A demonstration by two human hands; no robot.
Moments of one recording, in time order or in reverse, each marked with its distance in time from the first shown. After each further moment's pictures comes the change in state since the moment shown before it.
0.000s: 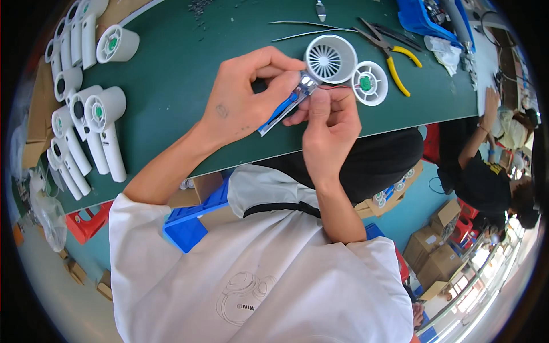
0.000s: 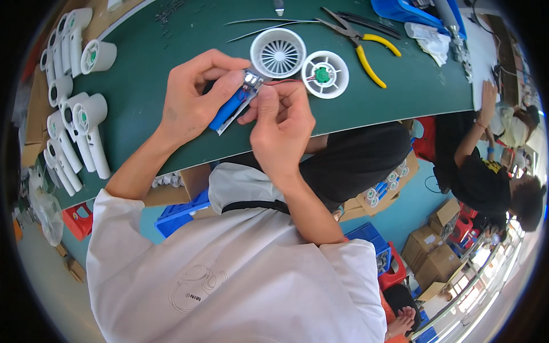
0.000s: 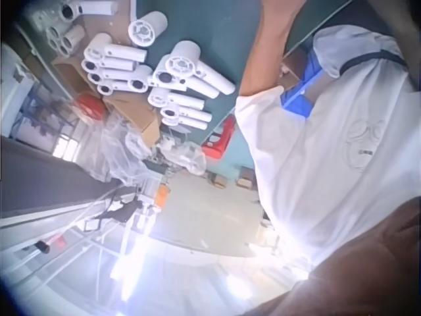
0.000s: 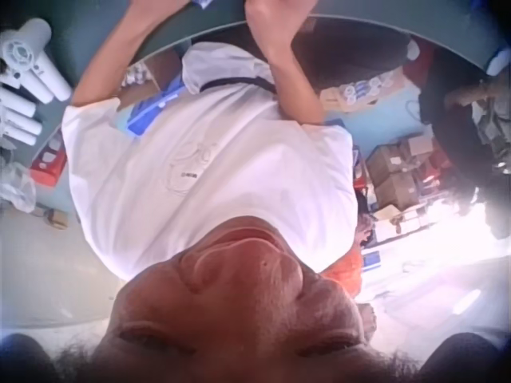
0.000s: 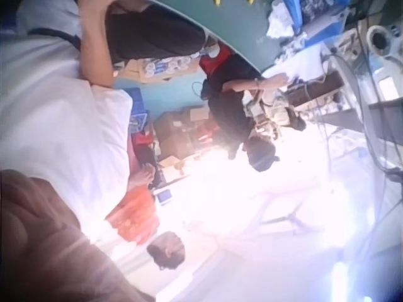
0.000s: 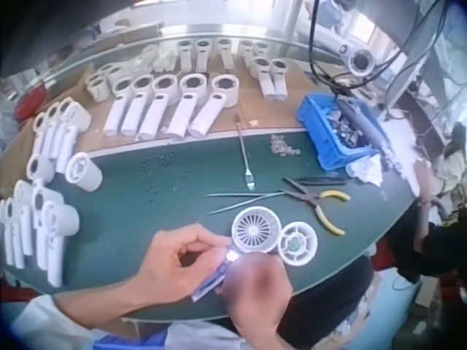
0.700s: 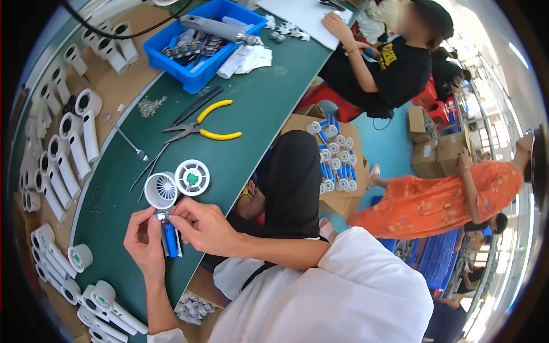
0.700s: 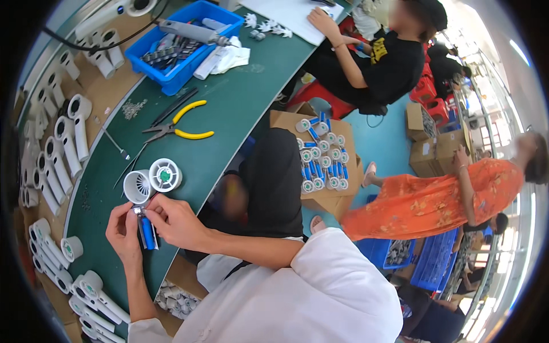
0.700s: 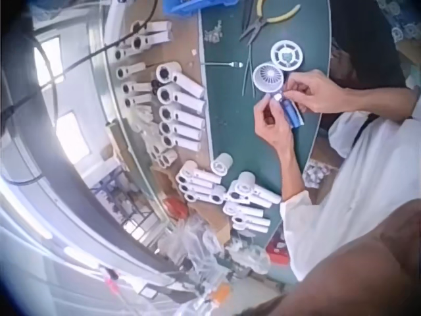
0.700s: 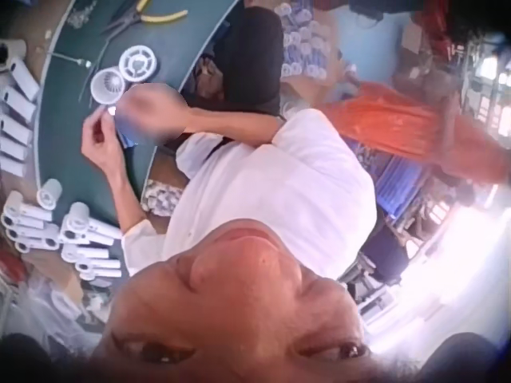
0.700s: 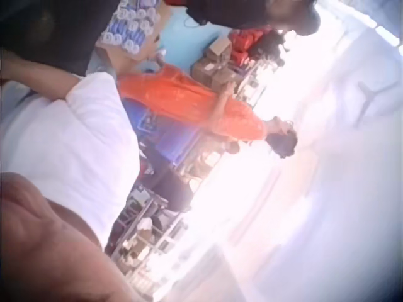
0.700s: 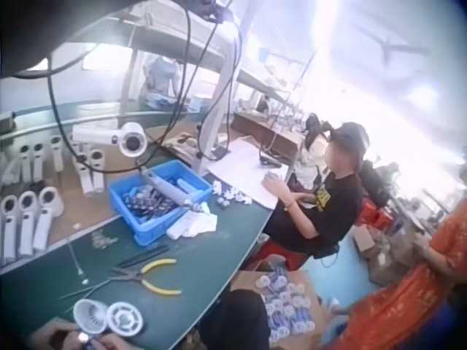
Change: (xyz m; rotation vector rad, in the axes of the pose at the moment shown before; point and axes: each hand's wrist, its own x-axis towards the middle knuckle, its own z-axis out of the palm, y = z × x) left_hand 0.000 -0.001 0.000 0.197 0.030 0.080; right_hand -0.005 -0.009 -0.012 0.003 -0.084 0.047
